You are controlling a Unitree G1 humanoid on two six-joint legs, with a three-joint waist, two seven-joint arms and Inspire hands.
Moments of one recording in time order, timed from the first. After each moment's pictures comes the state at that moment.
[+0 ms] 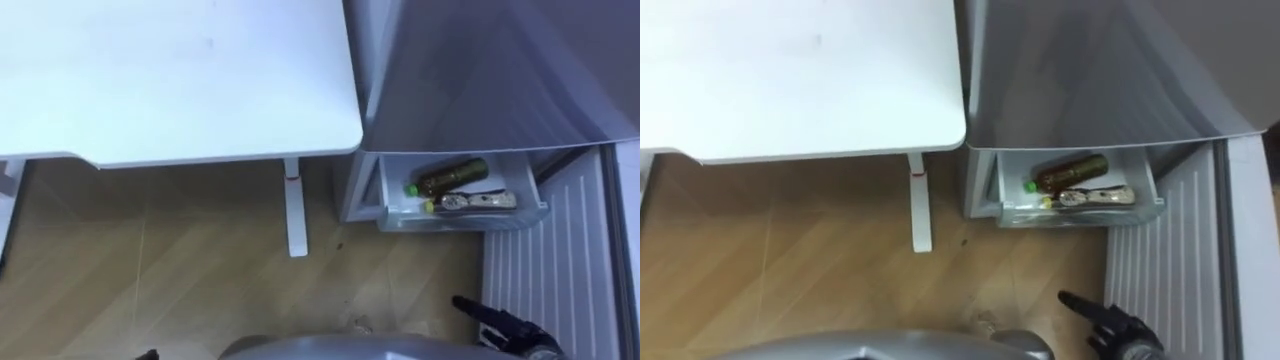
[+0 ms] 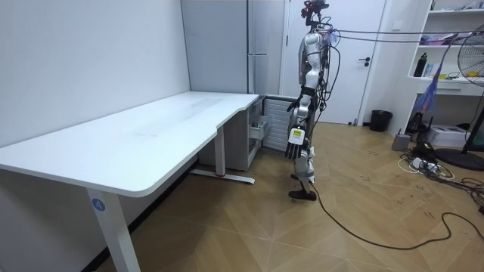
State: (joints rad) left arm 0.23 0.27 0.02 1.12 -0.03 0.12 0.06; right arm 0.12 -0.32 -0.06 1.16 0.73 0.13 0.10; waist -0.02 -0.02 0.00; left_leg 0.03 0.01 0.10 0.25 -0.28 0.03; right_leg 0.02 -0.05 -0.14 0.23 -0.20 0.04
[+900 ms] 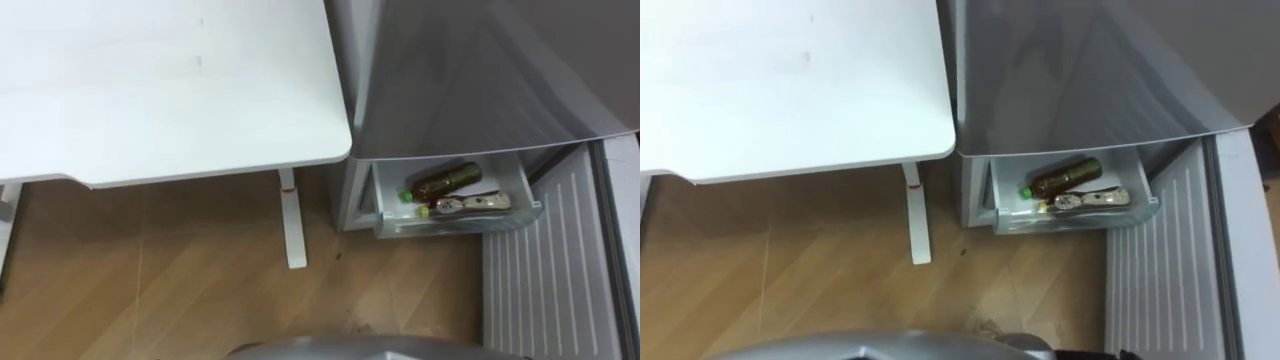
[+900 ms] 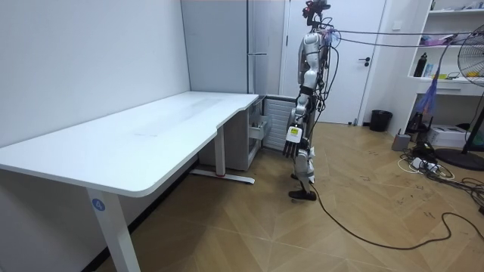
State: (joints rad) left arm 0.24 0.22 0.04 1.12 0.09 0.13 0.09; right arm 0.14 -0.23 -0.07 1.22 0.32 0.08 -0.13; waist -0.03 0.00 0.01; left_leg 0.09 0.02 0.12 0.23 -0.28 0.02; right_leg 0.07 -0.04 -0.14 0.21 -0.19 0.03
